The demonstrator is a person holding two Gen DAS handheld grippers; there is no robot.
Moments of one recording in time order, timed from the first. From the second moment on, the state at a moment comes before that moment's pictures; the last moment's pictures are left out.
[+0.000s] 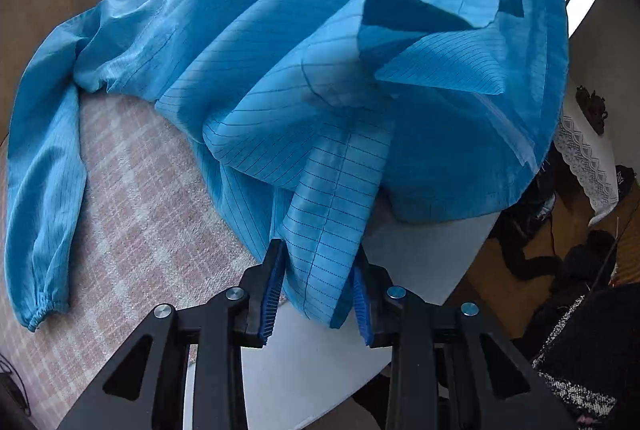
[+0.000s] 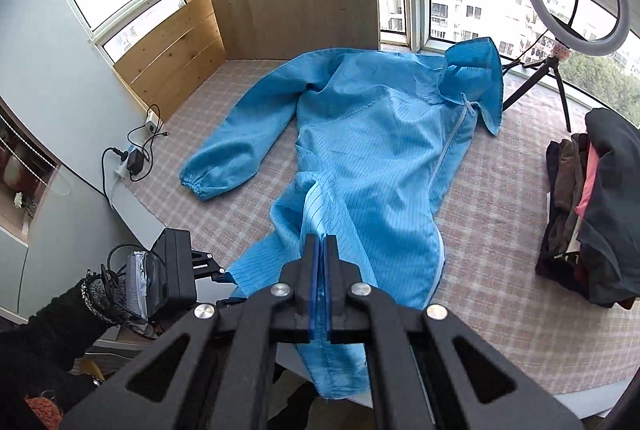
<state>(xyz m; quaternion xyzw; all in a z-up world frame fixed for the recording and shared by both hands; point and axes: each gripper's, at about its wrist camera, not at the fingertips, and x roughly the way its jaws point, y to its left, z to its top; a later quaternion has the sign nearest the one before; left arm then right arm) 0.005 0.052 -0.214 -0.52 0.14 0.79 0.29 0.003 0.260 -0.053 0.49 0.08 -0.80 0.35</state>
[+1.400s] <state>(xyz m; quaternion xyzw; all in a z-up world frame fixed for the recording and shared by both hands) -0.069 0.011 -0.176 -0.49 0.06 0.82 0.29 -0.003 0.259 0.047 0.41 0.19 -0.84 0.30</state>
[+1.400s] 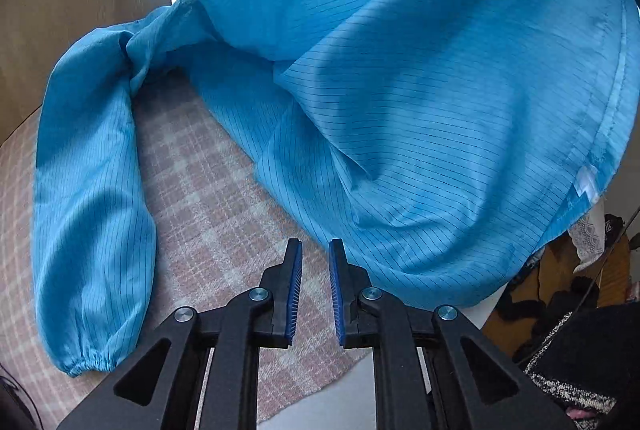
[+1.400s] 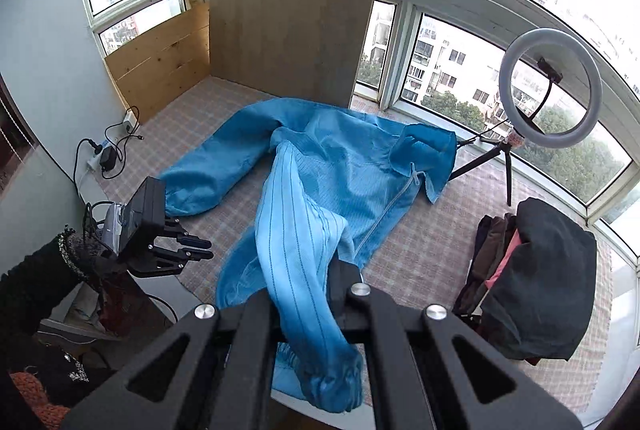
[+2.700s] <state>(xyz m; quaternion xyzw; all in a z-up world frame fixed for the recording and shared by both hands) -0.104 0.133 -0.199 -0.53 0.08 0.78 0.33 -0.089 0.336 0.067 0.40 0.16 -0.89 0.17</state>
